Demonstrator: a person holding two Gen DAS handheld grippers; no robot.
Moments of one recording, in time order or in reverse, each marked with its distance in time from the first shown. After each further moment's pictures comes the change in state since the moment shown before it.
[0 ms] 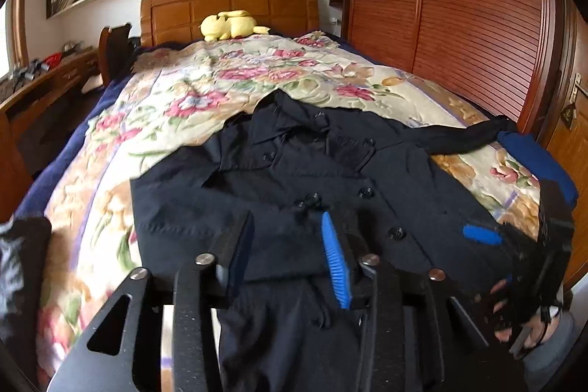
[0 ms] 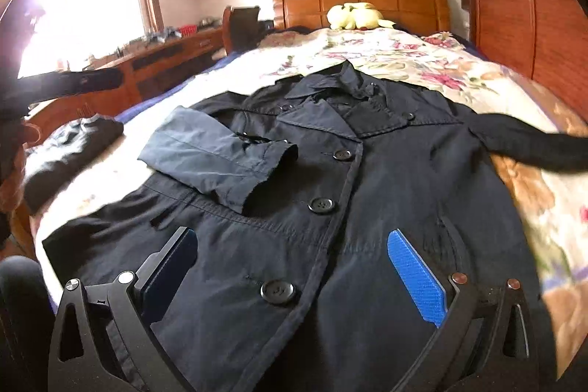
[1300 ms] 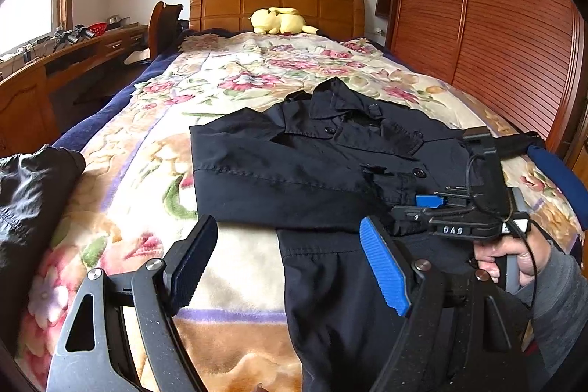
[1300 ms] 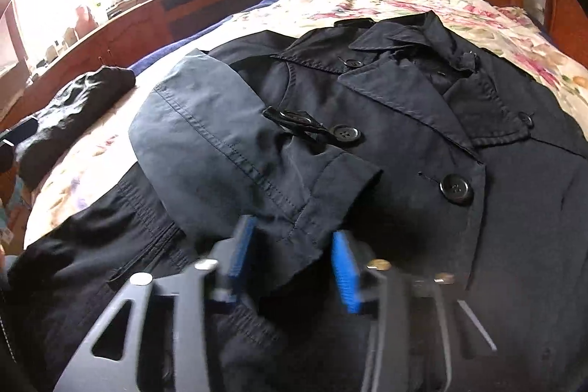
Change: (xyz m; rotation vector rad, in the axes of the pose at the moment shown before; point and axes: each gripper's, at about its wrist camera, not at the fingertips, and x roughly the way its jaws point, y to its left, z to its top) left arm -0.009 0.060 -0.066 -0.121 -0.029 0.112; right arm 0.142 0.015 0.045 -0.091 0.231 0.192
